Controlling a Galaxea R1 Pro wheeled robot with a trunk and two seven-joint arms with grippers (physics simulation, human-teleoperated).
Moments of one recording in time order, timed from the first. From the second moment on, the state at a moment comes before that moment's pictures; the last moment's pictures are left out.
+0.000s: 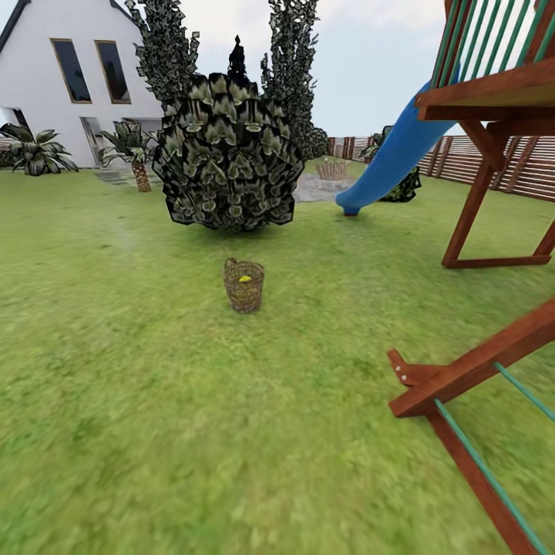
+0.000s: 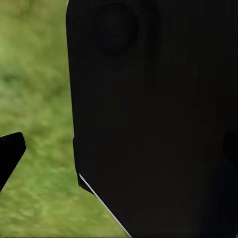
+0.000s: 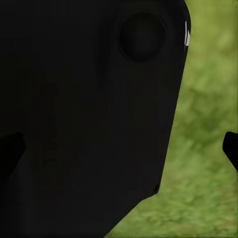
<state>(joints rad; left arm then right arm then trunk) 0.01 0.01 0.00 -0.11 0.01 0.00 -0.01 -0.05 0.00 0.02 0.00 0.07 -0.07 0.01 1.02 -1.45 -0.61</state>
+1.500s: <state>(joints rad) 0.01 0.01 0.00 -0.11 0.01 0.00 -0.01 -0.05 0.00 0.02 0.00 0.07 -0.07 0.01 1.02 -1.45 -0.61</state>
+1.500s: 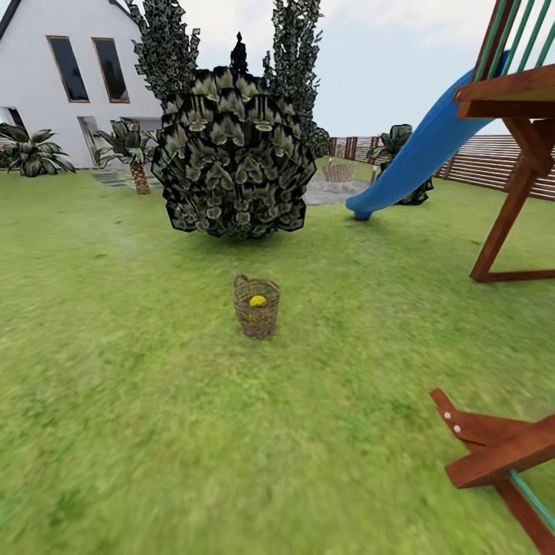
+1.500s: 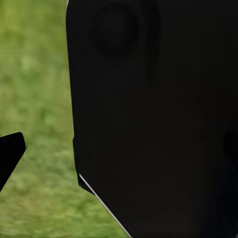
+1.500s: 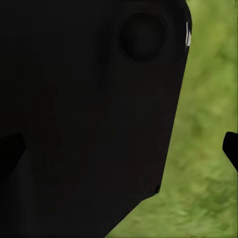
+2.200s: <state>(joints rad) 0.01 0.01 0.00 -0.11 0.01 0.00 -0.01 -0.05 0.00 0.02 0.00 0.07 -0.07 0.01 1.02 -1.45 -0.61</state>
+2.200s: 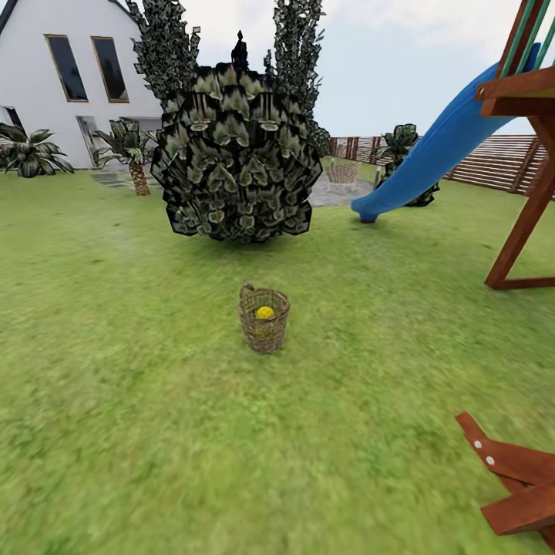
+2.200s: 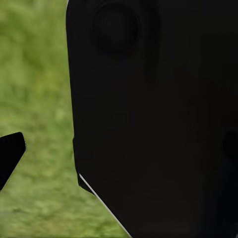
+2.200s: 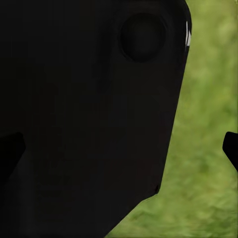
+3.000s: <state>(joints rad) 0.01 0.01 0.01 -0.11 0.01 0.00 -0.01 -0.05 0.00 0.02 0.00 0.07 -0.07 0.01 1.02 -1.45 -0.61</state>
